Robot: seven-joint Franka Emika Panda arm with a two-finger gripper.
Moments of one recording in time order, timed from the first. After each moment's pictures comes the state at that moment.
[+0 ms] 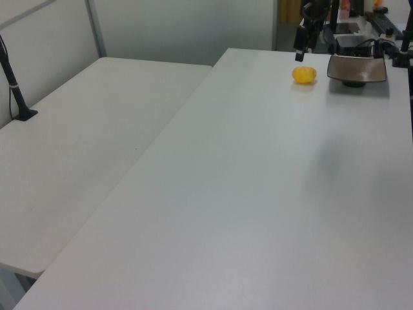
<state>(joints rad) 0.07 0.00 -0.10 -1.76 -0.07 1.90 0.08</state>
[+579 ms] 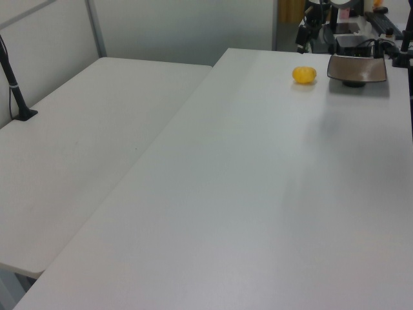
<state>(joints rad) -0.03 0.12 -0.23 -1.76 -0.19 2.14 -0.02</state>
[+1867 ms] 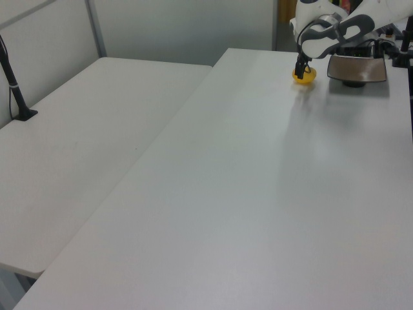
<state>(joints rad) -0.16 0.68 -0.36 -1.45 -0.23 2.38 -0.23</state>
